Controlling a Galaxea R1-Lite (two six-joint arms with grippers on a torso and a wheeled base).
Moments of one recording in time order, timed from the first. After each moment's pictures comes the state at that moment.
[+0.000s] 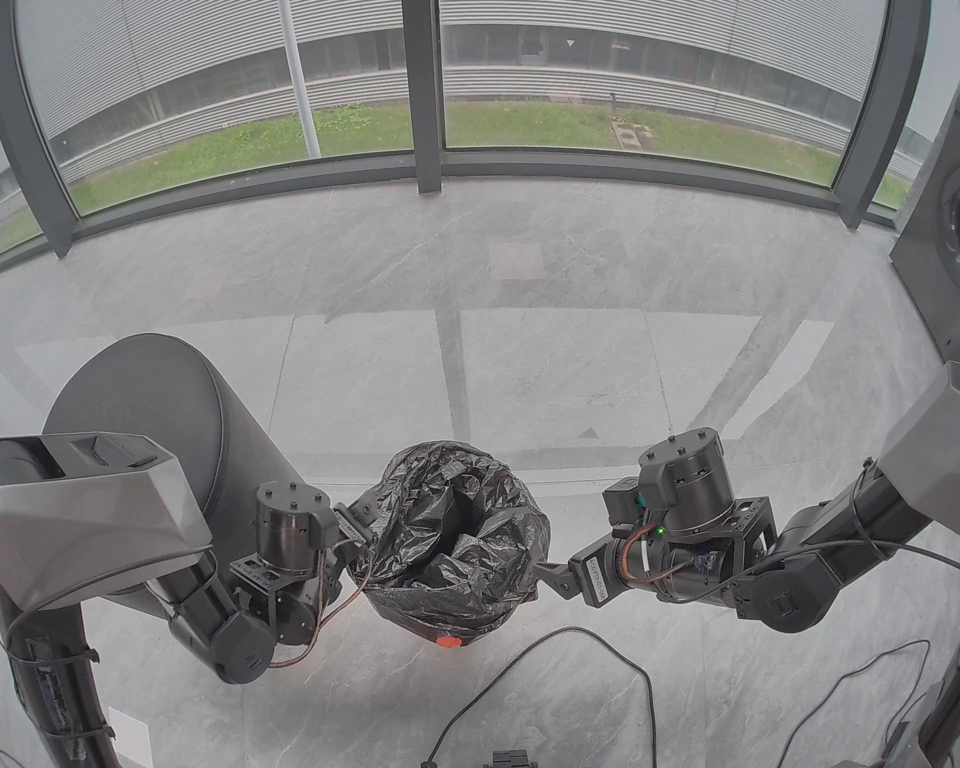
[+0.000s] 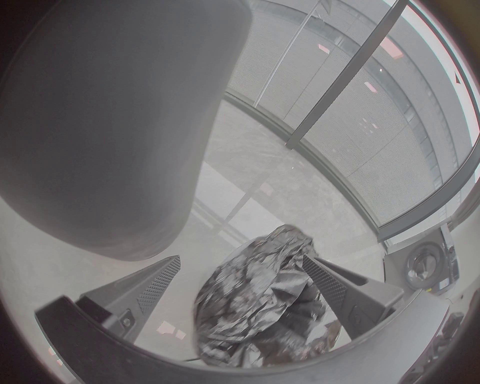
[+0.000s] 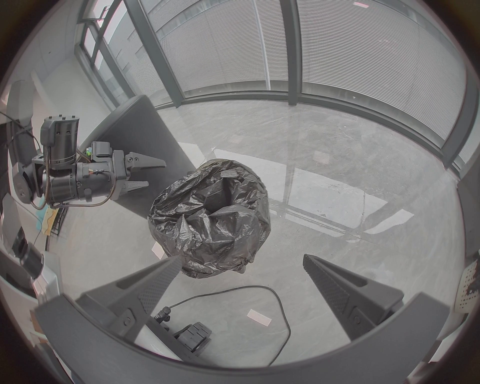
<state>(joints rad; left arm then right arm) -0.48 2.15 -0.58 -1.14 0.43 -0.87 0.67 1.98 -0.82 -0.56 -0.11 0.04</state>
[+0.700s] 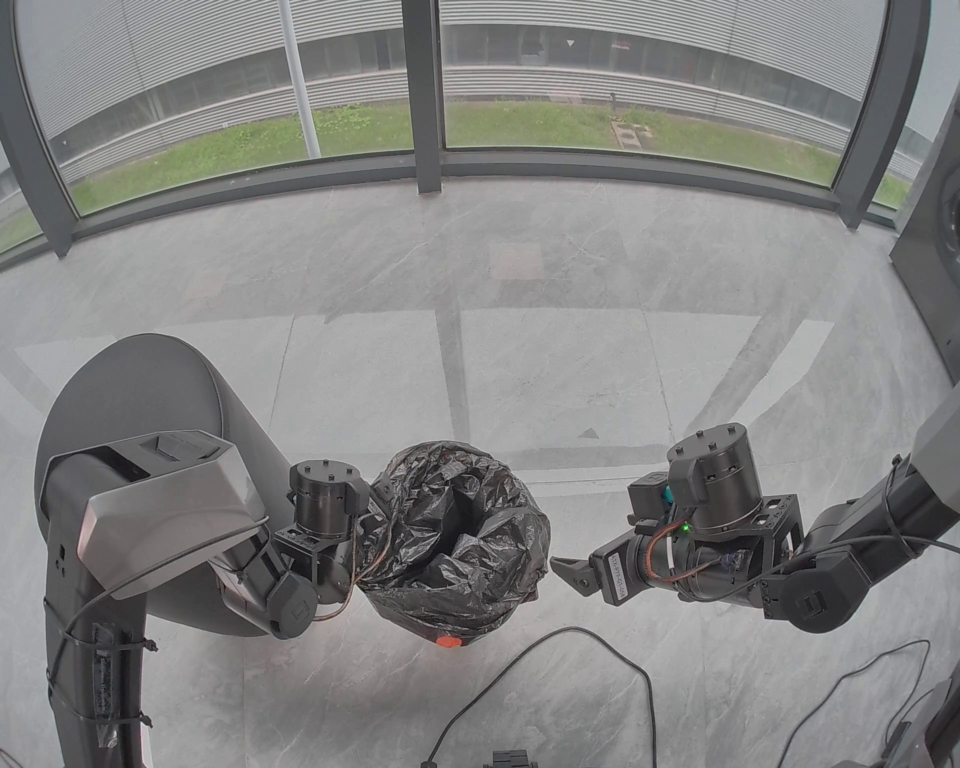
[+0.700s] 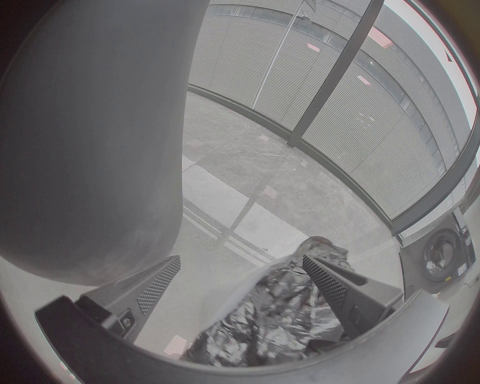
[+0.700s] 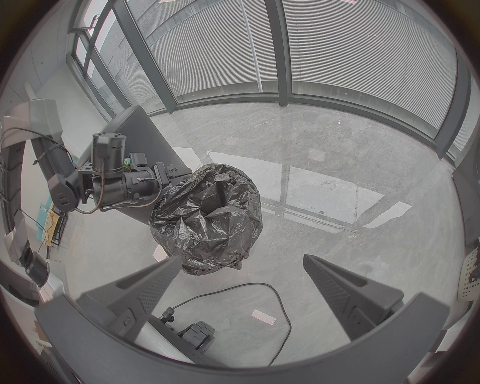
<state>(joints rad) -0.42 2.36 -0.90 -1.06 0.43 -0.76 0.65 1.91 -0.76 -0.56 -0.11 0.08</state>
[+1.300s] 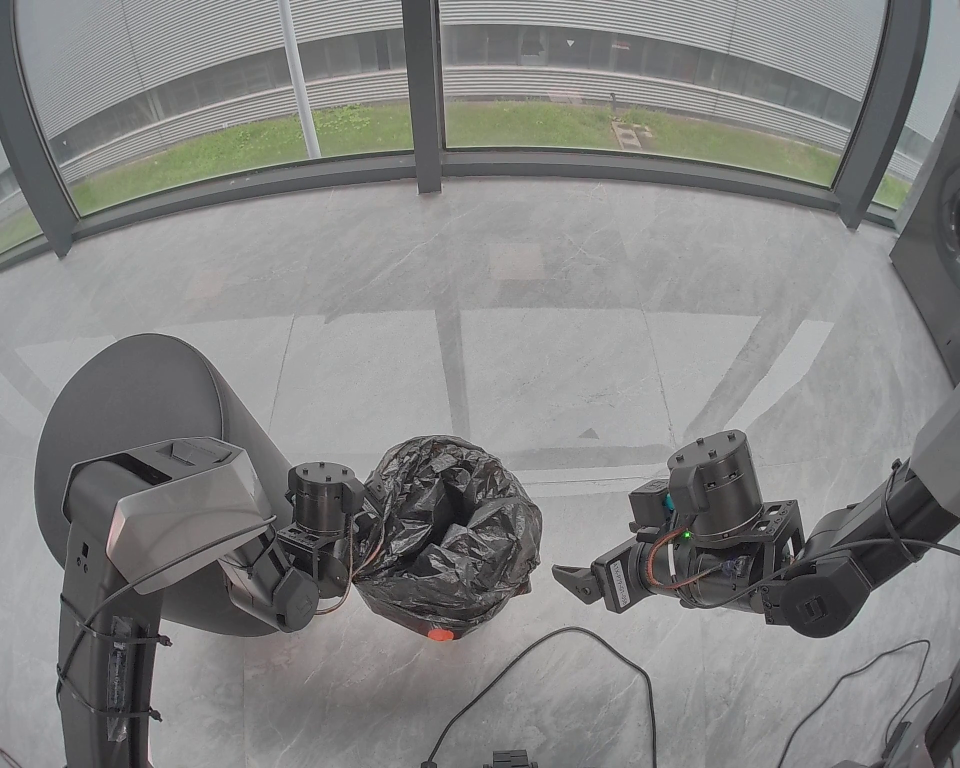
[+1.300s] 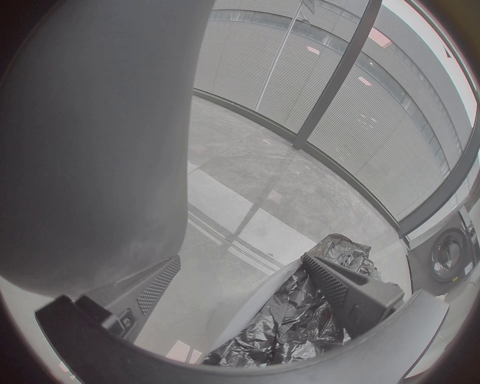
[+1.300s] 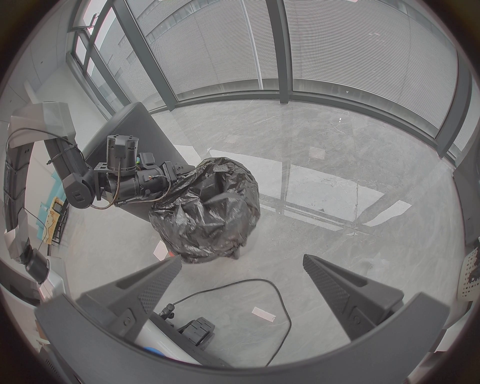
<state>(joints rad) -0.37 2.45 -0.97 -1.08 0.43 -0.73 0.65 1.91 -0.74 -0.56 -0.11 0.08</state>
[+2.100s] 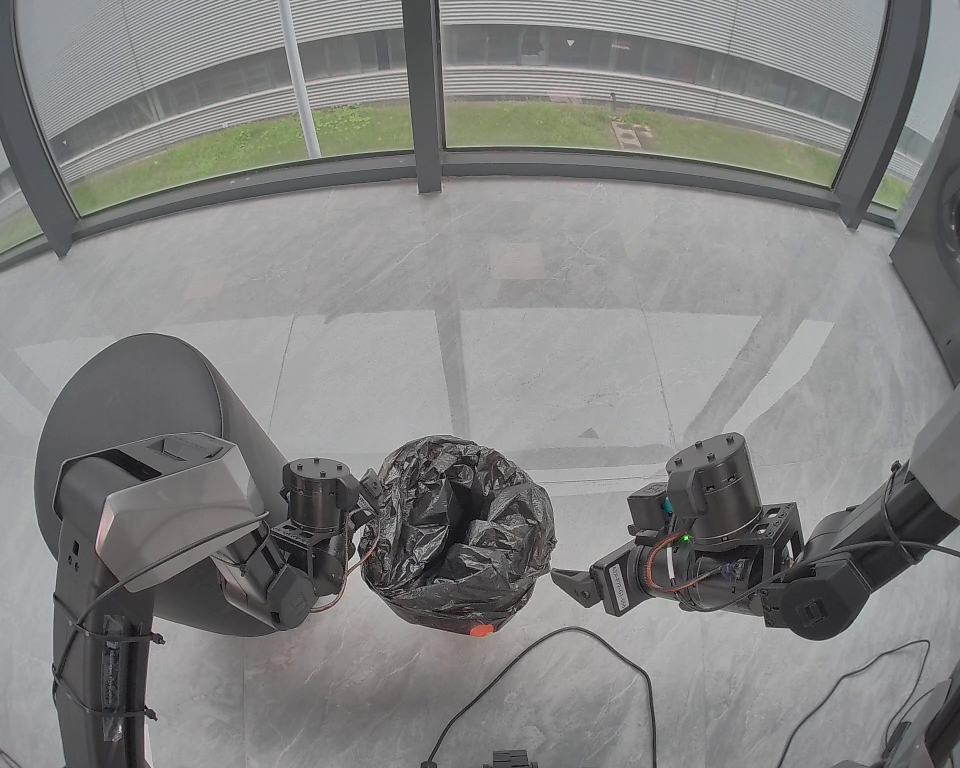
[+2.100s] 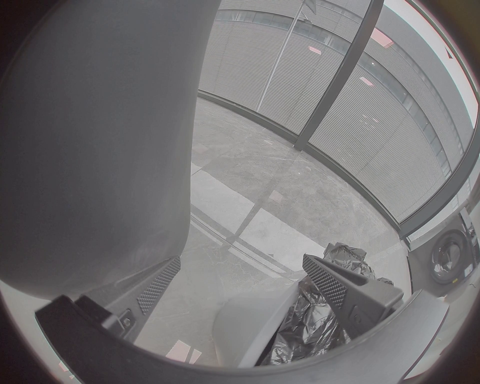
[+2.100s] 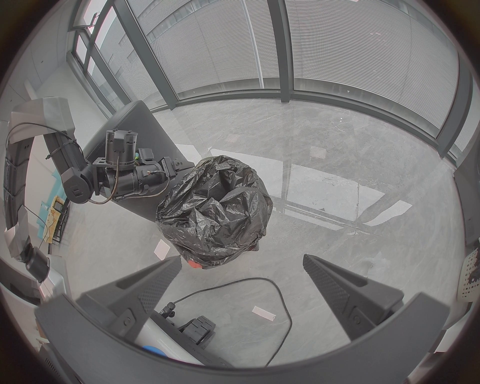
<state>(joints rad) -0.37 2.42 -0.96 -1.08 0.43 -0.73 0.66 1.91 -0.74 -0.56 -0.11 0.08</state>
